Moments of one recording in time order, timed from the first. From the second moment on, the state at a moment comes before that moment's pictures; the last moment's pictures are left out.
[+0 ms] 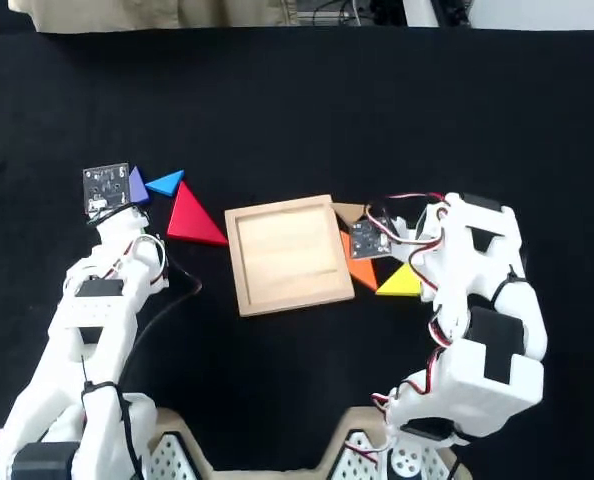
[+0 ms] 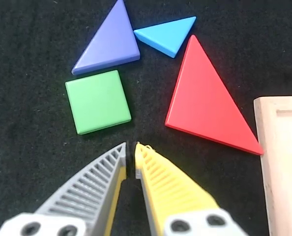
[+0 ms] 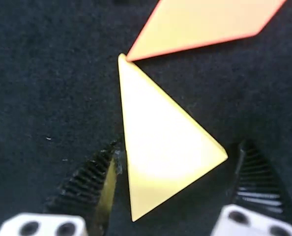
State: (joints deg) left arm -7.6 -30.7 69.9 20.2 5.2; right arm 16.6 9.0 32.0 61.9 103.5
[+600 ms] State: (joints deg) left arm -7.6 -30.7 69.9 20.2 5.2; right arm 15.2 8.0 32.2 62.0 103.4
